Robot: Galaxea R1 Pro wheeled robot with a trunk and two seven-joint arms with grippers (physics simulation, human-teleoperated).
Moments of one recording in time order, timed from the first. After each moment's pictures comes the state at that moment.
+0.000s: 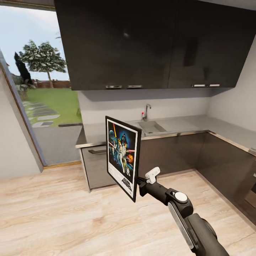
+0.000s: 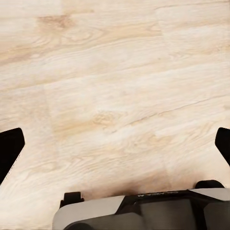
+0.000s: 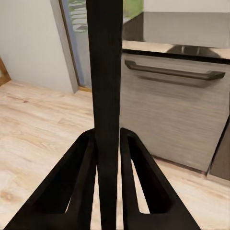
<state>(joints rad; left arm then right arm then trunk) 0.03 0.07 0.07 -0.69 0.08 -0.02 -0.30 -0.37 -0.04 0.29 -1.44 -0.09 0.39 0.43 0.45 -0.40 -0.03</state>
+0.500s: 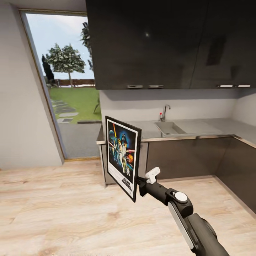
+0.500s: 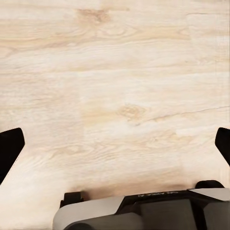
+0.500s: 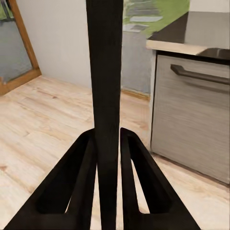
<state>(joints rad) 0.03 0.07 0.07 -0.69 0.08 -0.02 -0.30 -0.37 -0.04 0.29 -1.44 -0.09 0.39 0.43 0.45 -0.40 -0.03</state>
